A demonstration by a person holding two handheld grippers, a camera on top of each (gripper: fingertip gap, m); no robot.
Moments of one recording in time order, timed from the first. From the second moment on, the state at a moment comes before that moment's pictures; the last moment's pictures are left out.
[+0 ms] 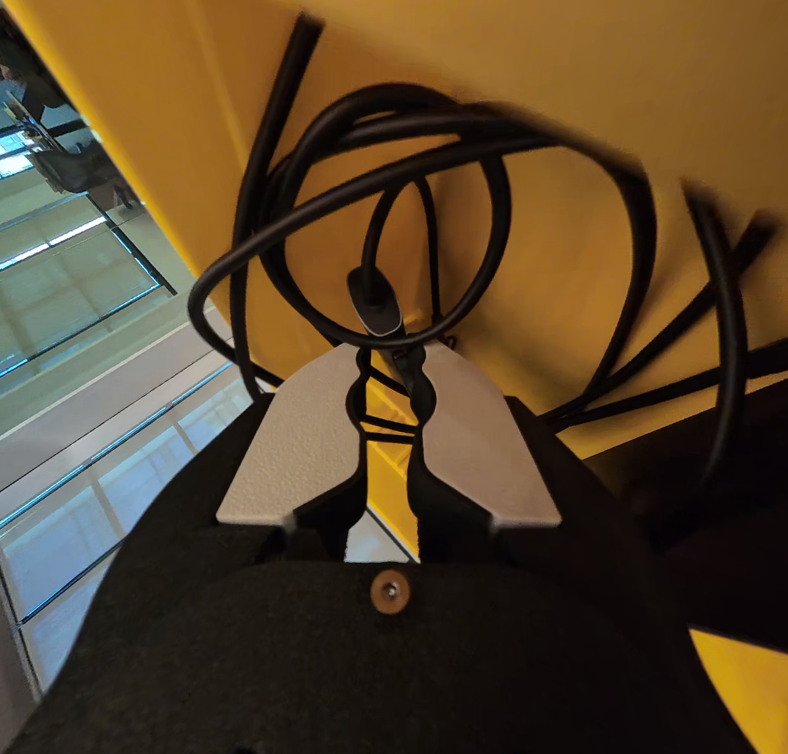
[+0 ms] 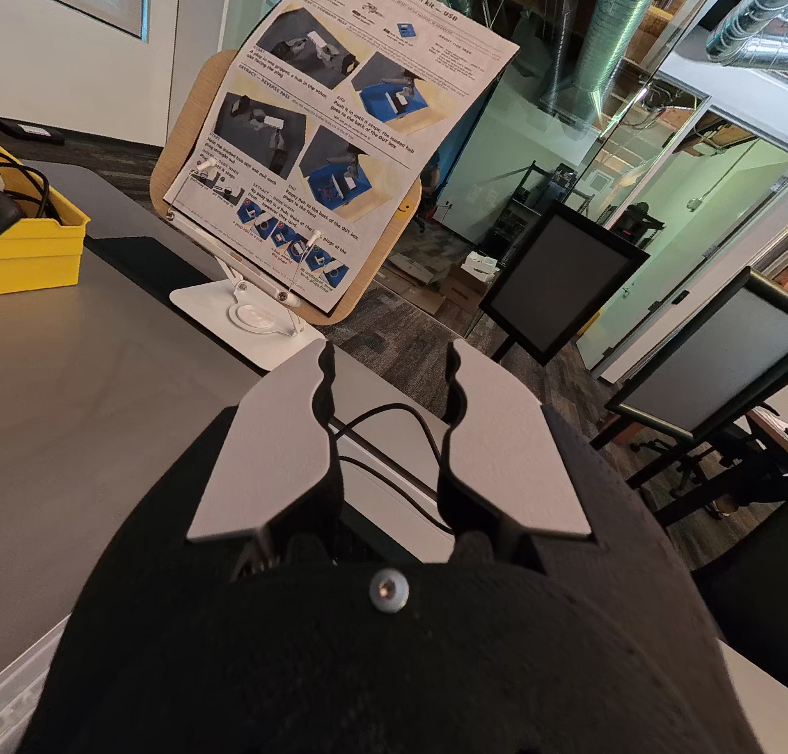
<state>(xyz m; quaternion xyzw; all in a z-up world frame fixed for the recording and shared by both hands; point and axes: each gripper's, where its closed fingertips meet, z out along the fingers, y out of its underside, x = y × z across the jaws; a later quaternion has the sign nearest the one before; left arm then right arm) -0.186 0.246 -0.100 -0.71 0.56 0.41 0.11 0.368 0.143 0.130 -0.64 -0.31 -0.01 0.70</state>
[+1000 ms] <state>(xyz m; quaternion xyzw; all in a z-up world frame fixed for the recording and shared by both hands) -0.142 0.171 0.042 -0.69 0.52 0.31 0.39 0.360 0.143 0.129 -0.64 -0.32 0.00 0.70</state>
